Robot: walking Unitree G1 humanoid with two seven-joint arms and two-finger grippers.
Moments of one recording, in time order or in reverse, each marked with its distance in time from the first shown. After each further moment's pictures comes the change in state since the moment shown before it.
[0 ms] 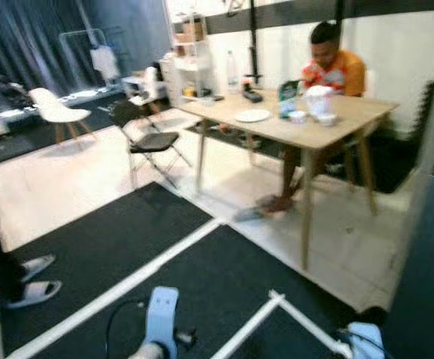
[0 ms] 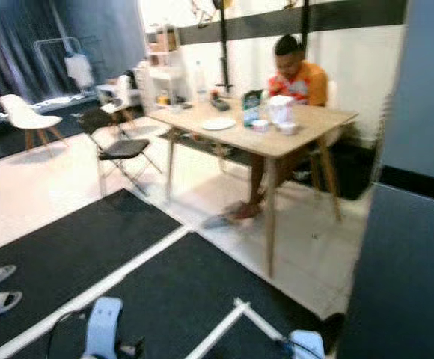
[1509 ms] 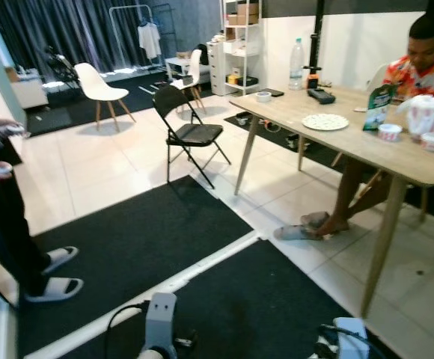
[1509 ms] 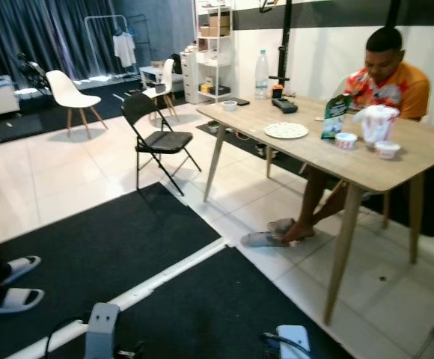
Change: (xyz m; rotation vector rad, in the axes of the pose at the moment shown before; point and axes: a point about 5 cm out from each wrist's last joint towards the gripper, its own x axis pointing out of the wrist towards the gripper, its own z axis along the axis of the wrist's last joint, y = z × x) left arm -0.002 -0.003 -0.004 -0.021 -0.004 0.014; right arm 0.004 0.016 0.005 -0.020 -0.023 0.096
